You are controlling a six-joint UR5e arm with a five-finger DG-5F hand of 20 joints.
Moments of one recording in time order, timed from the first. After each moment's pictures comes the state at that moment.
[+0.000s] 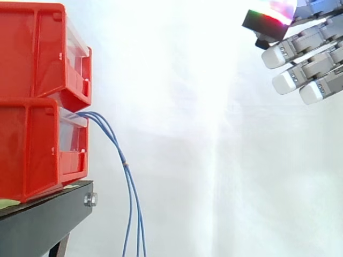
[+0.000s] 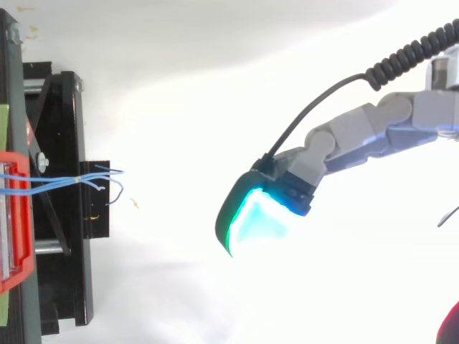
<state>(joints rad) 0.14 -1.94 -1.28 -3.23 -1.45 -0.03</state>
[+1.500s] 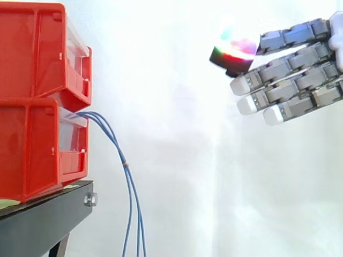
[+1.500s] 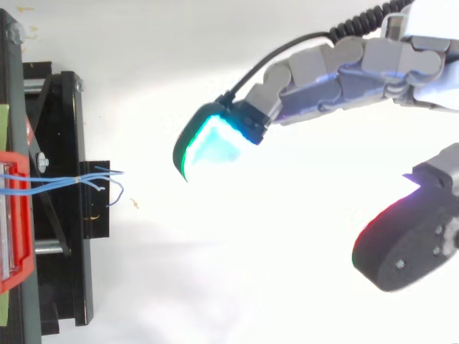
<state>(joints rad) 0.15 -1.97 -1.35 -3.03 -1.30 -0.08</state>
